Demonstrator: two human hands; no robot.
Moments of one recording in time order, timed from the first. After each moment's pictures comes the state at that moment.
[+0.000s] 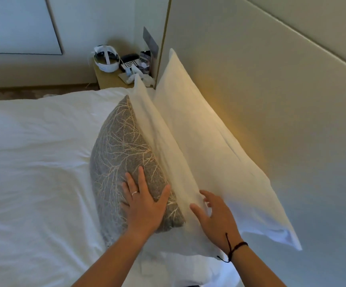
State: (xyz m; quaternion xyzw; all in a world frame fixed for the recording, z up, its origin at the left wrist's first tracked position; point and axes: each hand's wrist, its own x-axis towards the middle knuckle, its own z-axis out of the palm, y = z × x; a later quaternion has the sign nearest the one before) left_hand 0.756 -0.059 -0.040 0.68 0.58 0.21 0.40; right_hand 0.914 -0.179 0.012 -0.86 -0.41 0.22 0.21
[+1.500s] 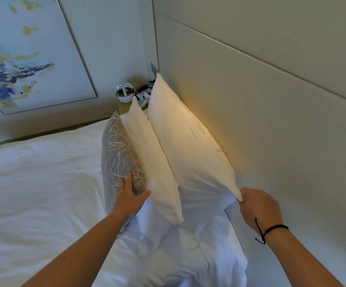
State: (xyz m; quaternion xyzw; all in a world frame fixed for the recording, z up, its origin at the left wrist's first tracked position) left_hand 0.768 -0.145 -0.015 0.68 0.60 0.15 0.39; right_hand 1.081 -0.350 0.053 -0.88 -0.46 0.07 0.03
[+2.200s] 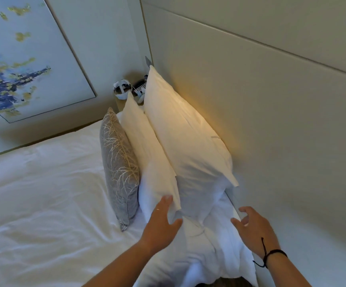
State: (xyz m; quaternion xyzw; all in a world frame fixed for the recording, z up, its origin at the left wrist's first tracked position) left_hand 0.805 -0.268 -0.027 0.78 0.48 0.08 0.39; right_hand 1.047 -0.423 -0.027 -0.86 -0.31 0.31 0.25
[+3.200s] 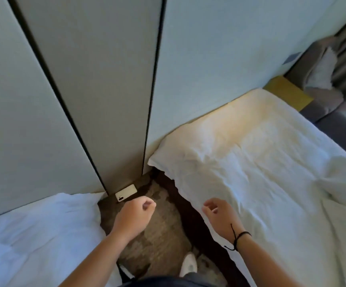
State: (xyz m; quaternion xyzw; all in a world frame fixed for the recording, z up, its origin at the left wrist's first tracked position) left_hand 0.799 -0.519 -0.053 0.85 -0.28 -0.32 0.32; right_hand 0.607 -0.718 0.004 -0.80 0.48 0.09 0.34
